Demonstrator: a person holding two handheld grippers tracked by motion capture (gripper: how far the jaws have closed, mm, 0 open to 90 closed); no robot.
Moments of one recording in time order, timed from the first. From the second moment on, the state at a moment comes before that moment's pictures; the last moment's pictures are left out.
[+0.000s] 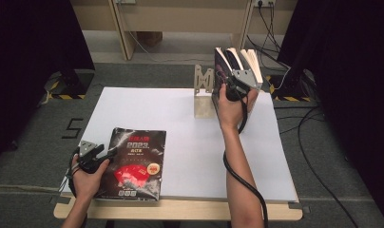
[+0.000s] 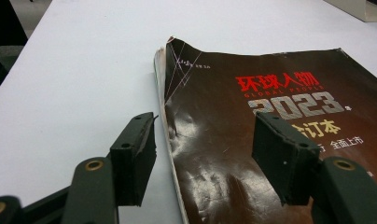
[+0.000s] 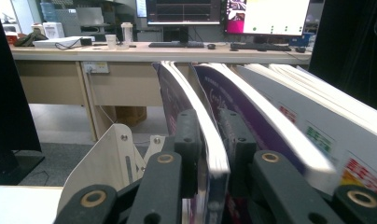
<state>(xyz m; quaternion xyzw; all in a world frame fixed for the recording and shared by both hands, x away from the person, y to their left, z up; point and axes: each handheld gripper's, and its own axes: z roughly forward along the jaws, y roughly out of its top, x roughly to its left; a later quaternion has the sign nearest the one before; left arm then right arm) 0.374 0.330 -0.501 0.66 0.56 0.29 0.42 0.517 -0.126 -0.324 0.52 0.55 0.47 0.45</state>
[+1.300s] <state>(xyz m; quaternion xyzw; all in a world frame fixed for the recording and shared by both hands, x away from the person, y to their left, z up) 0.375 0.330 -0.500 0.66 0.56 0.29 0.42 0.464 -0.153 -0.340 0.52 0.55 0.48 0.44</state>
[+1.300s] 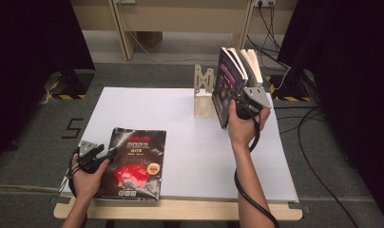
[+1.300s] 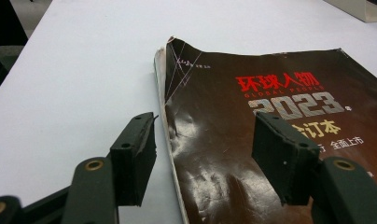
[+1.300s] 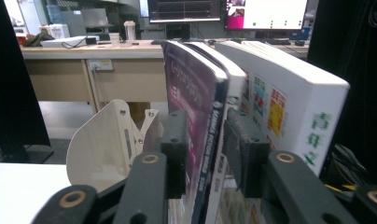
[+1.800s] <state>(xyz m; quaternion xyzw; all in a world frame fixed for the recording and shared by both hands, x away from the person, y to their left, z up) 0.375 0.330 -0.500 0.66 0.56 0.28 0.42 0.481 -0.155 -0.352 0.55 0.56 0.46 0.42</state>
